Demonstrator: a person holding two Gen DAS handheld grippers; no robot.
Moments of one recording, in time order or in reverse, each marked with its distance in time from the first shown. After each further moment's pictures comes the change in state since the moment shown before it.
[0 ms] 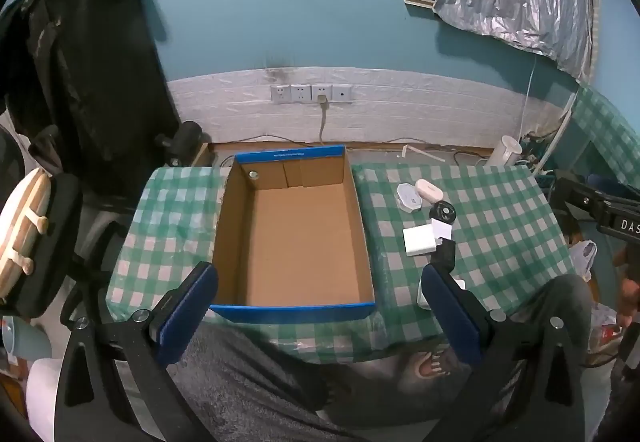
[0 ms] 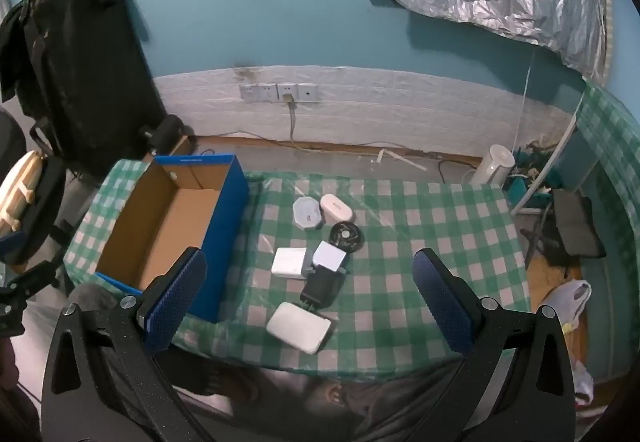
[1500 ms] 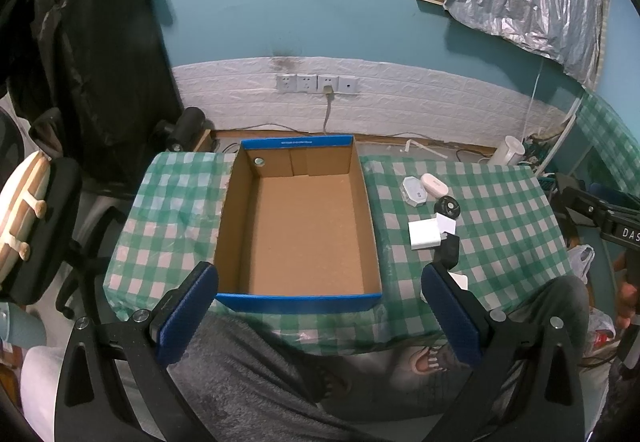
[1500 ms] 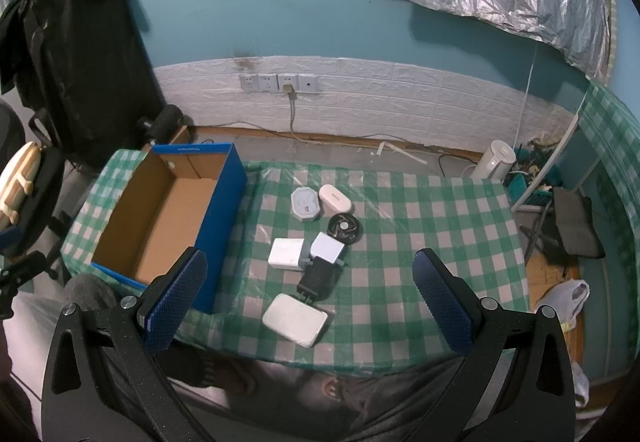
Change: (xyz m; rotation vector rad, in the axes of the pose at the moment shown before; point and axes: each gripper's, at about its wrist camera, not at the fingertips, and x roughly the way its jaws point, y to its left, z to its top) left arm 0.005 0.006 -0.005 -0.032 0.027 -0.003; right arm 0.004 0.001 -0.002 -0.018 0.029 -0.007
